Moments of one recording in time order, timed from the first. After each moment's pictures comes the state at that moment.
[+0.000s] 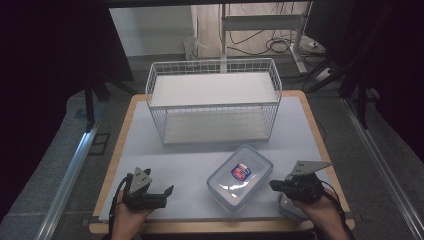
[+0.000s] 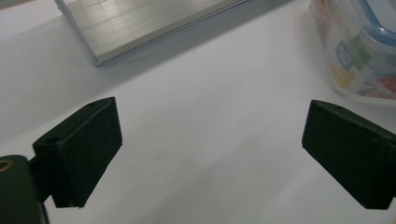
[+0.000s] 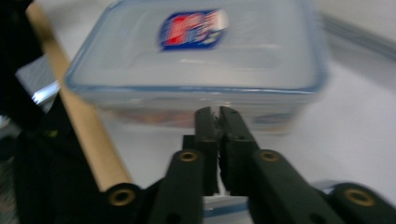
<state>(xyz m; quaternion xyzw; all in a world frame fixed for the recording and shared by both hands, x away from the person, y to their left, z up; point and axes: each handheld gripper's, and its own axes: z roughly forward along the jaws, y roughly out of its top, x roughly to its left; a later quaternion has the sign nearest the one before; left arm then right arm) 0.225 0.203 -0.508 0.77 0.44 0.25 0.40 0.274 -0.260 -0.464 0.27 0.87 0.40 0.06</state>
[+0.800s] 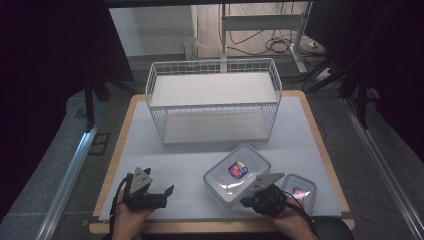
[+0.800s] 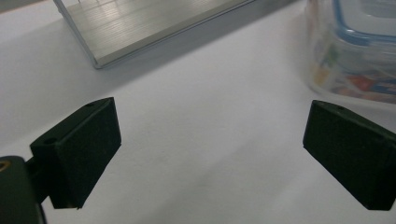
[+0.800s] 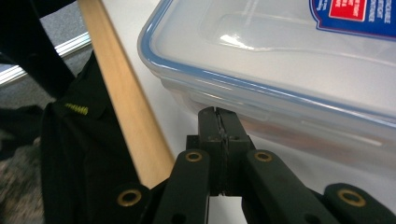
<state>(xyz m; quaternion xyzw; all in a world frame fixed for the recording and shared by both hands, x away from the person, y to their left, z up) 0.225 0.201 -0.508 0.77 0.43 0.24 0.40 0.257 -0.176 -0.493 0.21 0.91 0.35 0.03</state>
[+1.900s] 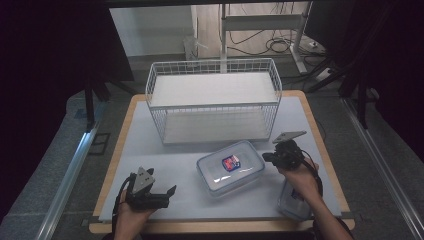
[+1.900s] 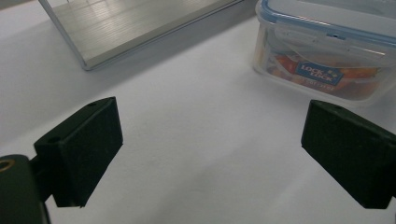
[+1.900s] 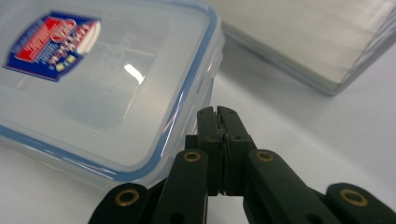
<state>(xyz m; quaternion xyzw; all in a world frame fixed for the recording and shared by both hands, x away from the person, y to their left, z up) 0.227 0.196 -0.511 0.77 0.42 0.24 0.41 0.367 -0.232 -0.473 0.34 0.87 0.34 0.11</state>
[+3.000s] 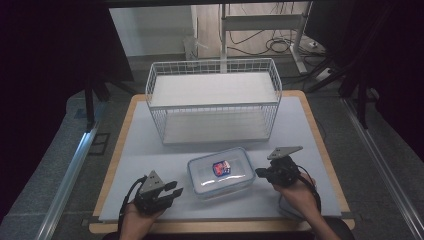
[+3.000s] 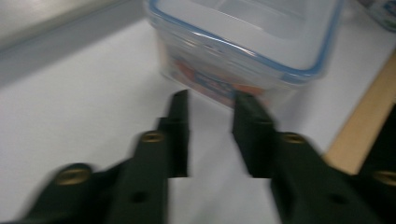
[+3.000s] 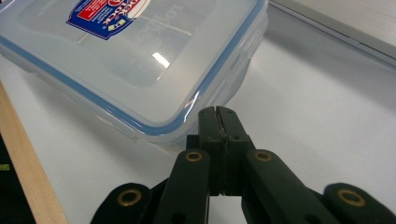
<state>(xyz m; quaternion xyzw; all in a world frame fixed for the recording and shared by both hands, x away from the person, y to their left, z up) 0.221 0.174 -0.508 0.81 0.38 0.12 0.42 0.320 -0.217 -0.476 0.32 0.87 0.35 0.08</state>
